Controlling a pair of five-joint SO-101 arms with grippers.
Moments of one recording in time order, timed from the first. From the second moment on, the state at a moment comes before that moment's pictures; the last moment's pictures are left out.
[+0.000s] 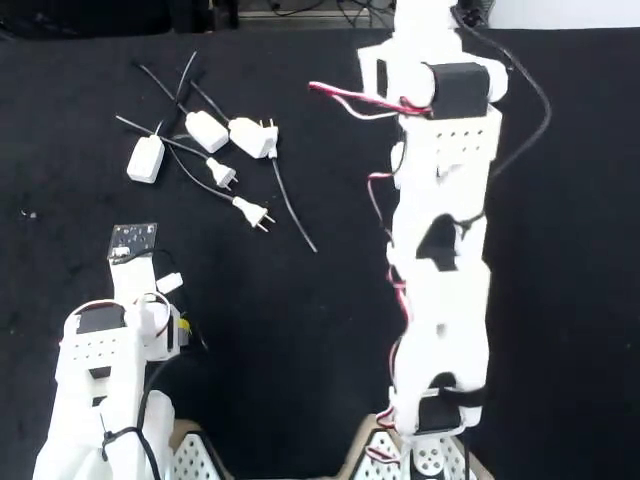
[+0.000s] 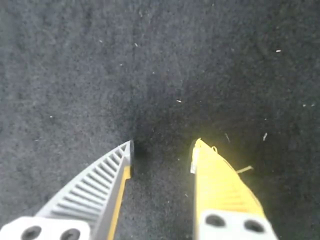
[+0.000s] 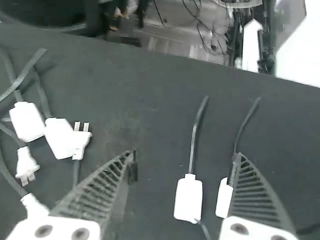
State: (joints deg) left arm -14.6 -50.2 77.7 55.1 -8.9; right arm -6.9 37.8 -86.8 99.5 7.2
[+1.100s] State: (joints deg) left arm -14.6 -50.2 77.7 55.0 -8.9; right arm -39.7 -29.4 63.0 24.9 7.0
